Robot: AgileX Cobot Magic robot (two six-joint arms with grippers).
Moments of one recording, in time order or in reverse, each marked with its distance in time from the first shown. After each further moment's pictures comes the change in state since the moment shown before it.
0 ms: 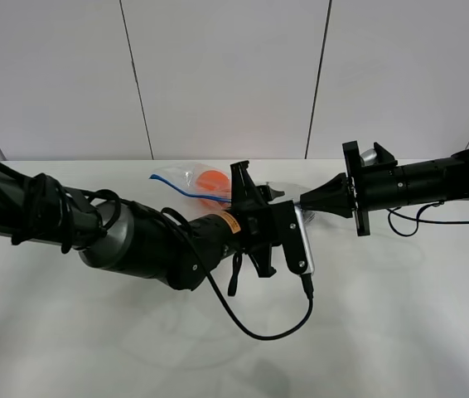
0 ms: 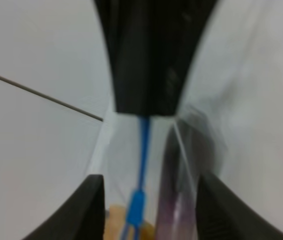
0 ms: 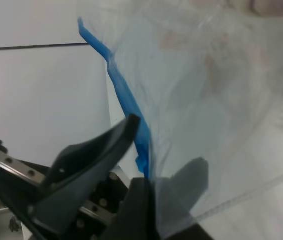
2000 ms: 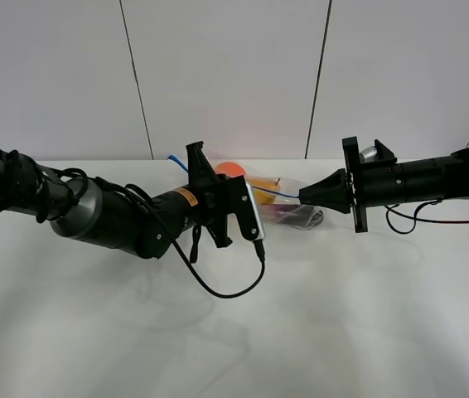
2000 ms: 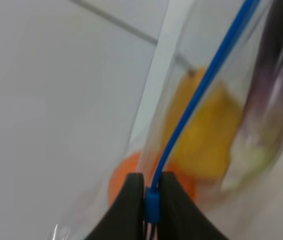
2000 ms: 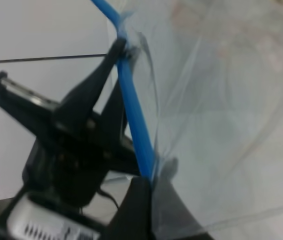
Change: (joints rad) left arm 0.223 0.000 0.008 0.051 -0.011 0.062; right arm 0.000 0.000 -0.002 0.033 -0.010 0.000
